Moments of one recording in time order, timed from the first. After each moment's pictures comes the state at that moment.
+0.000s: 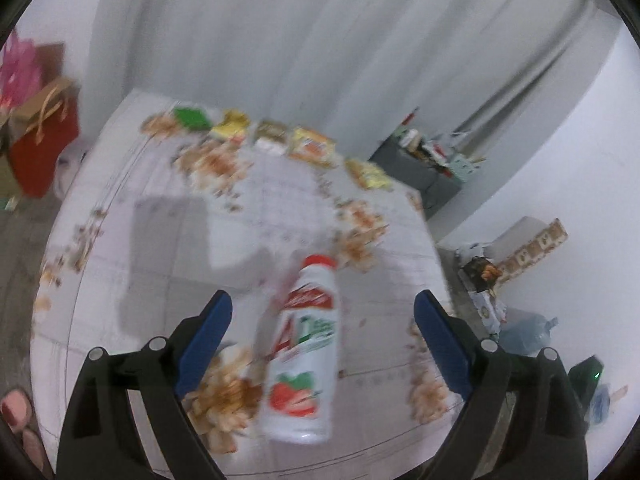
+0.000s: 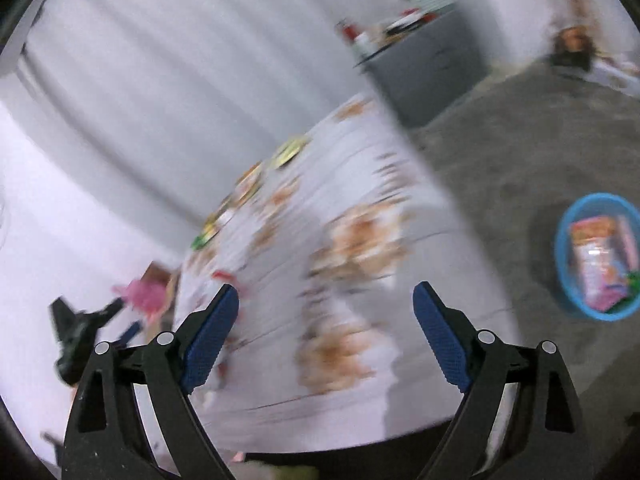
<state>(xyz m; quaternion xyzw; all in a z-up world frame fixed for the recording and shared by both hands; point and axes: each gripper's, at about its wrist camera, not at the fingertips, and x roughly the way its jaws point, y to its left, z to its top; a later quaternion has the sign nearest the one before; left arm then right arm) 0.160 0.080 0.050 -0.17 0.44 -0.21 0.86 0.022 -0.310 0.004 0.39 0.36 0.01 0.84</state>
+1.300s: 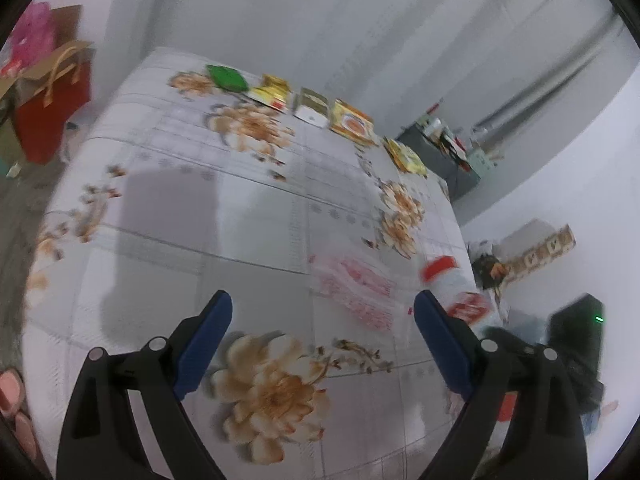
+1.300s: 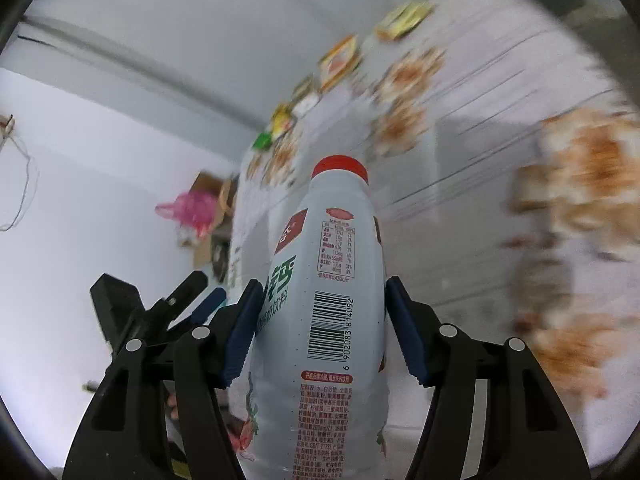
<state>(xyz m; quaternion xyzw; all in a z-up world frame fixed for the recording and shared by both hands) 0.183 0.103 0.002 -0.18 0.47 -0.21 0.84 0.135 -0.210 -0.014 0.40 0.46 0.11 0.79</state>
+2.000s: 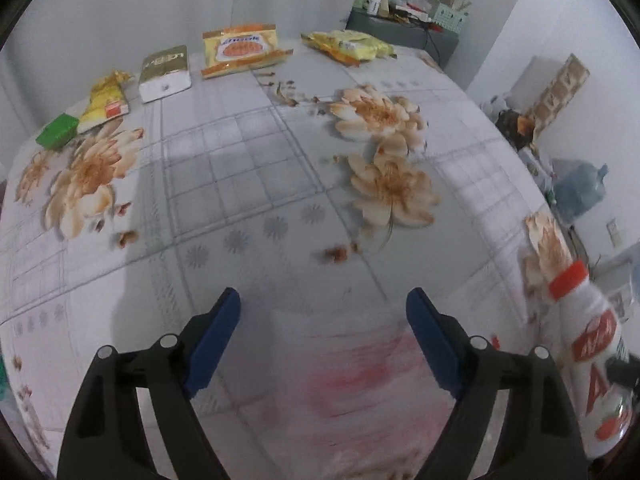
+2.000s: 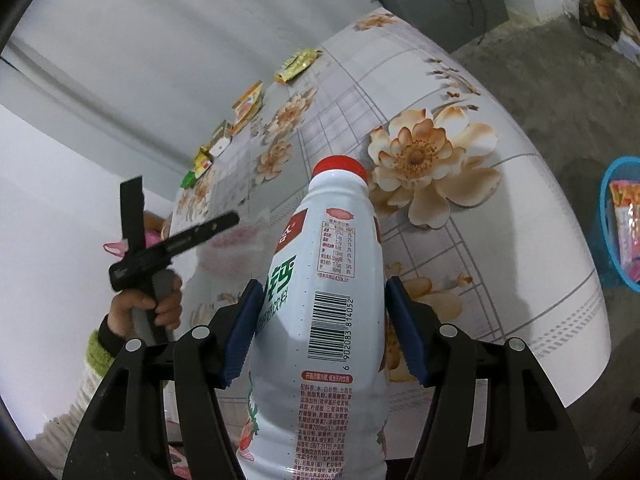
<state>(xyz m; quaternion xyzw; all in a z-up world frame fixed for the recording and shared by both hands) 0.277 -0.037 -0.063 0.09 0.54 -0.28 0.79 0.071 -0.266 -0.037 0.39 0.45 0.00 0.80</state>
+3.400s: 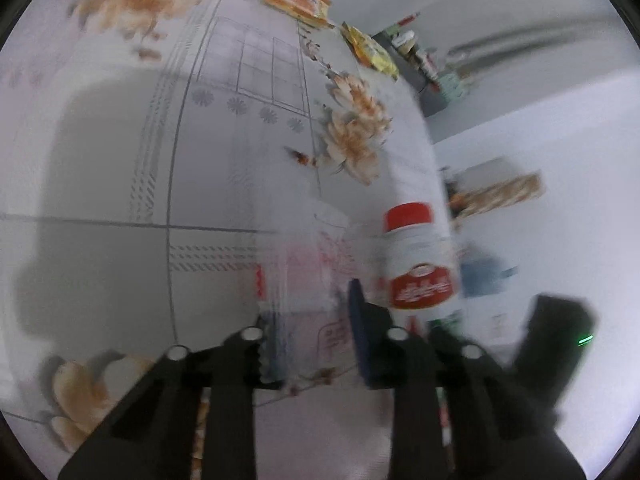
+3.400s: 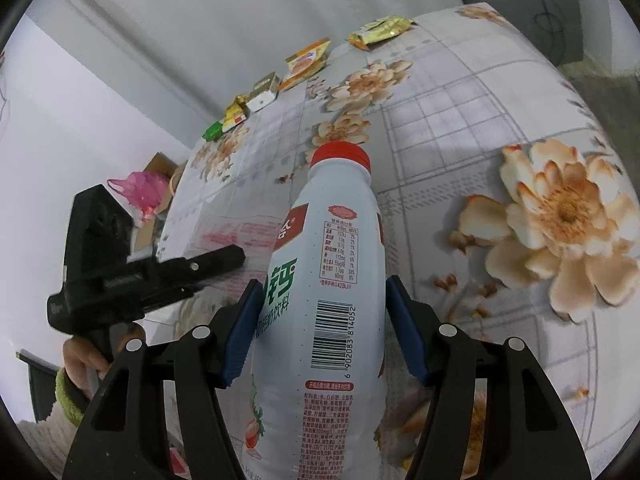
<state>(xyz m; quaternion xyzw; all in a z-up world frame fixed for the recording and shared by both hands) 0.230 0.013 -0.067 -0.17 0.58 -0.30 0.74 0.146 -0.213 -0.054 0.30 0.48 0.08 0.83</state>
